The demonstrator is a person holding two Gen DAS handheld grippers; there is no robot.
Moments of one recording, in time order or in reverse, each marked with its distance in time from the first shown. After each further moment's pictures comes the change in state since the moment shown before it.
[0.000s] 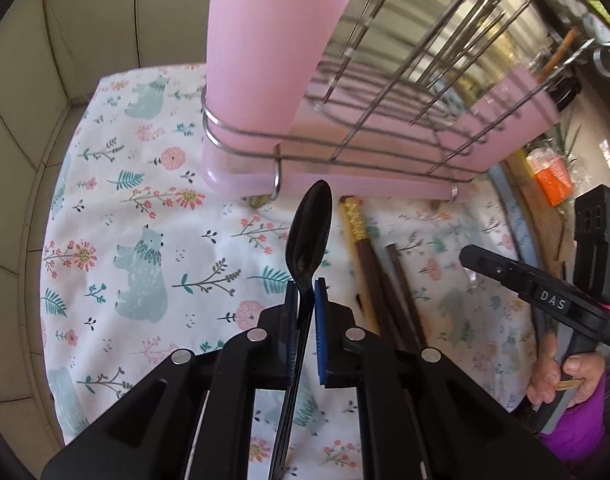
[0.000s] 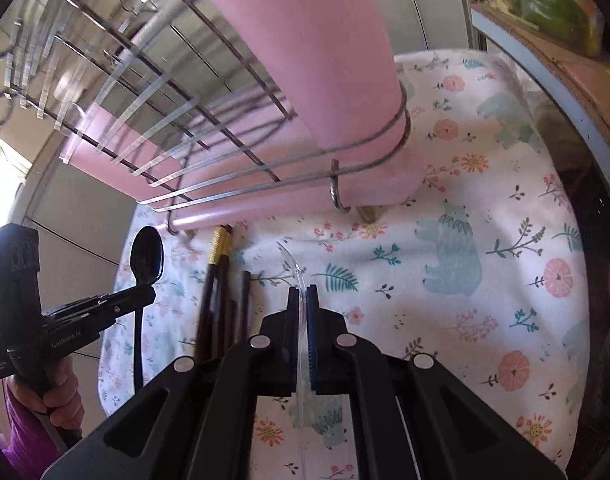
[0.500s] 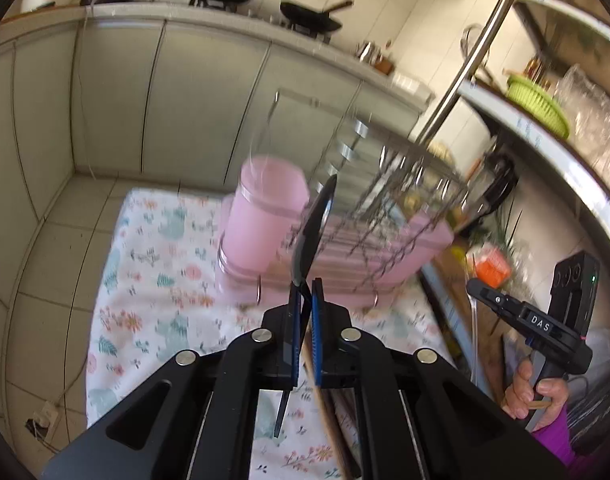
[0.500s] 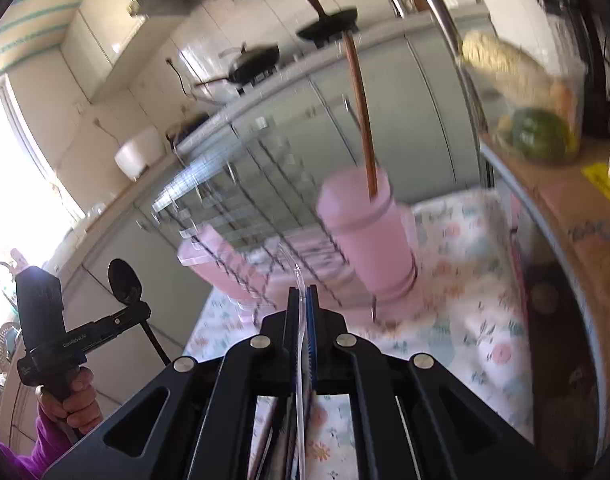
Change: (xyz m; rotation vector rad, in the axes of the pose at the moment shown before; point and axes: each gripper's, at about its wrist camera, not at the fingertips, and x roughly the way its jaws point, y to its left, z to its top) left arm -0.133 0.000 -0.005 -0.048 -0.430 -0.110; right arm -0.134 0.019 0.016 -0.069 -0.397 0.130
